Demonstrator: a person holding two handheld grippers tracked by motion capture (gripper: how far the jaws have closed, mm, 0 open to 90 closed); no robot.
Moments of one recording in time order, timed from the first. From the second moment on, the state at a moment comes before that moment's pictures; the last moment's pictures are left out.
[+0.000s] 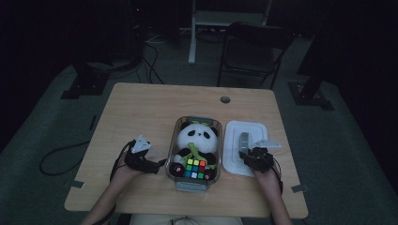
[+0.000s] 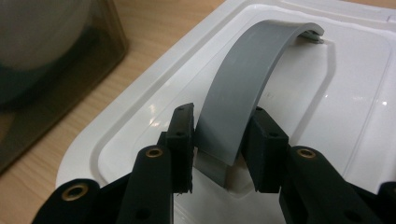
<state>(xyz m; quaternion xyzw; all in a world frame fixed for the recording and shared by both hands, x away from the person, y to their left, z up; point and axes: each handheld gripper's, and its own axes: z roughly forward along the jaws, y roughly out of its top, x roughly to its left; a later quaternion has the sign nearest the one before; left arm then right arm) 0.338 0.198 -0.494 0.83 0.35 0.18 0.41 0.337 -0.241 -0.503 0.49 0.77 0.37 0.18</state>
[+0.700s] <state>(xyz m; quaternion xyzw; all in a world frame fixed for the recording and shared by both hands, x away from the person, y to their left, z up) 0.338 0.177 -0.491 0.84 0.32 0.17 0.41 0.343 -0.235 -0.504 0.53 0.74 0.34 0.22</state>
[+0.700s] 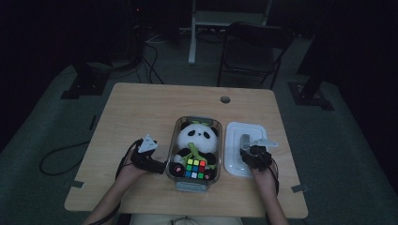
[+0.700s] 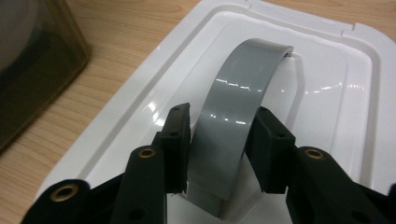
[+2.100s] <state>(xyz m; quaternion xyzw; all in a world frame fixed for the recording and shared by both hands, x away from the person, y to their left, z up) 0.332 0.119 -0.486 0.86 0.26 0.17 0.41 0.269 -0.205 -0.357 0.43 0.72 0.48 0.24</state>
